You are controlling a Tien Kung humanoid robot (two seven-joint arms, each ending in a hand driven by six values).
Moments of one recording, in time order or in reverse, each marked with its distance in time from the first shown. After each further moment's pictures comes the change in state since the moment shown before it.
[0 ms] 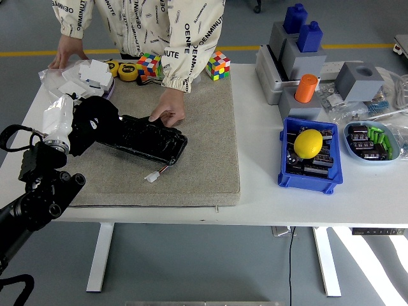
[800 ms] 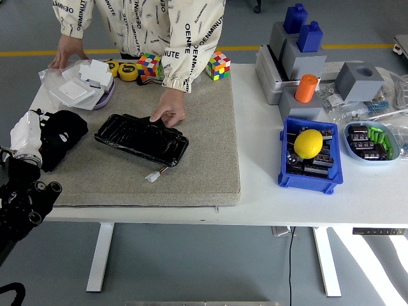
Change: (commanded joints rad) left arm 0.084 0.025 -0.144 0.004 0.022 -0.050 0.038; right arm -0.001 -0.001 -0.008 0.001 0.004 0.002 0.001
